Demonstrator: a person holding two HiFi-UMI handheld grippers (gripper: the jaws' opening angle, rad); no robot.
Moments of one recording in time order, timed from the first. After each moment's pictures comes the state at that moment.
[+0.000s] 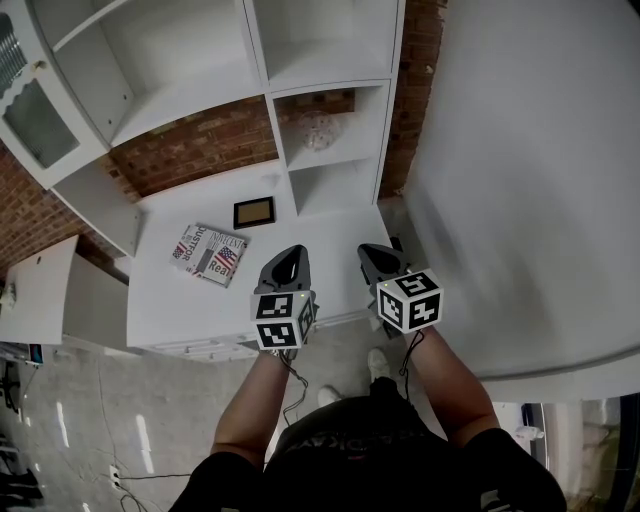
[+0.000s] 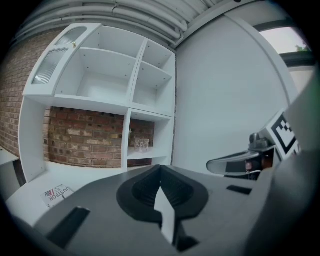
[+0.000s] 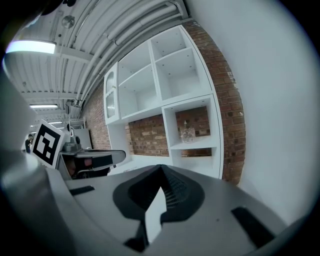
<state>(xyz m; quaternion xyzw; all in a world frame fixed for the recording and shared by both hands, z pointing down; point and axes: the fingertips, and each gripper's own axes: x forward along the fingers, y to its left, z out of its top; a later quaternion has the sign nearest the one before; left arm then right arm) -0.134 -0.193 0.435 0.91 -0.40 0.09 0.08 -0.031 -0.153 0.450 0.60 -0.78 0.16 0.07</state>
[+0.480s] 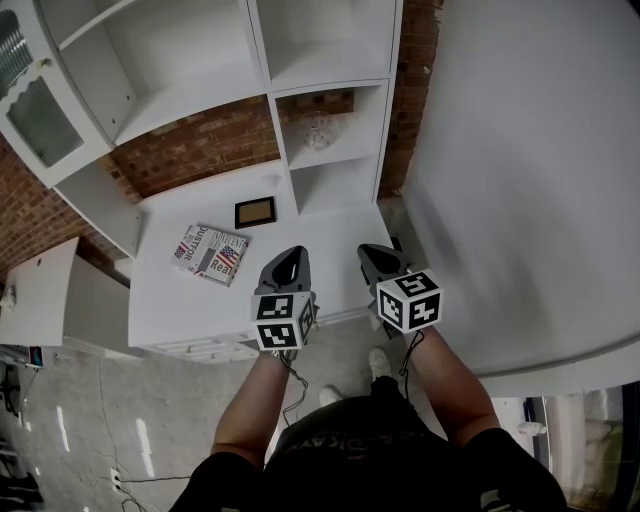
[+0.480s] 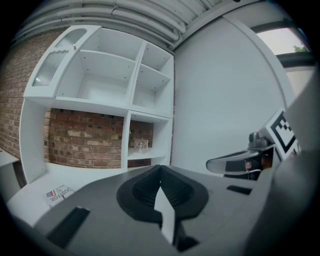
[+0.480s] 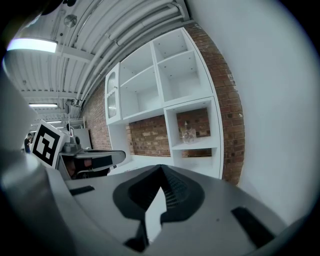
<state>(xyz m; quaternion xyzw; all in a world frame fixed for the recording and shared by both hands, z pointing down) -0.145 -0.180 0.432 0.91 -0.39 0.09 0.08 -0.041 -0.141 0.446 0.61 -0.78 0.15 0.07</state>
